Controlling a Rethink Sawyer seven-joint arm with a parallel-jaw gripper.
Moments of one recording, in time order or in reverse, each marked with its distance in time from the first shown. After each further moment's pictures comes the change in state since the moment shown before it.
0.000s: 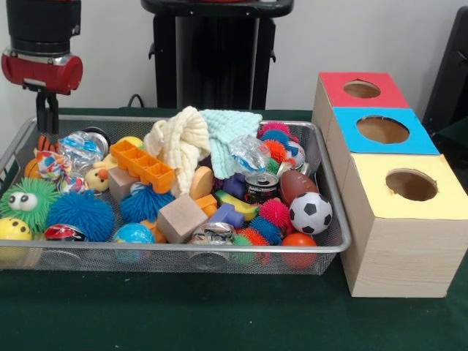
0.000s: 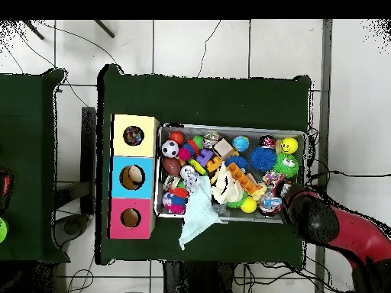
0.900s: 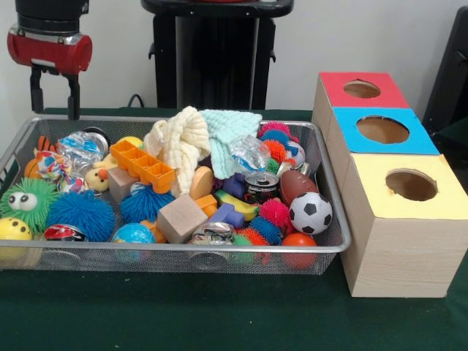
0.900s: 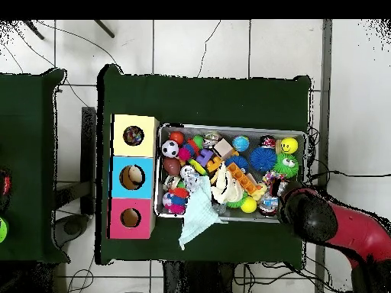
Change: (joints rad) arm 0.040 -0.073 0.010 0.013 0.002 0.077 0.000
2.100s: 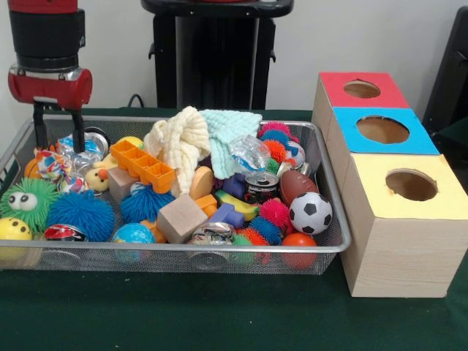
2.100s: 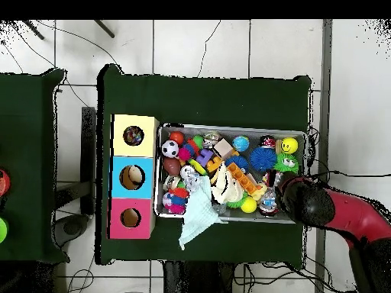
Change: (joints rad) arm -0.067 0.142 0.116 -0.100 -0.082 0.036 -0.011
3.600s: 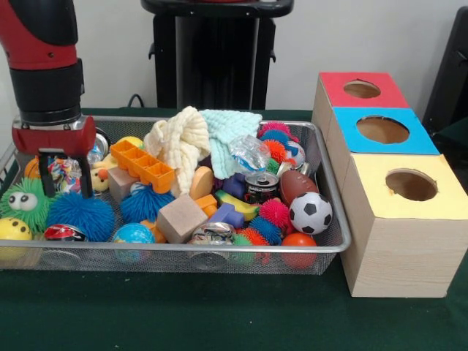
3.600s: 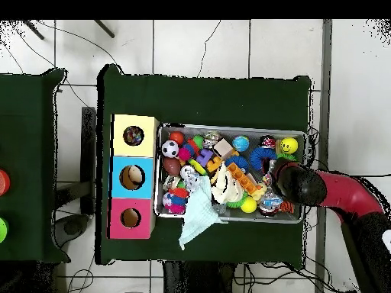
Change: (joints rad) arm -0.052 0.161 0.141 -0.141 -0.136 0.064 -0.001
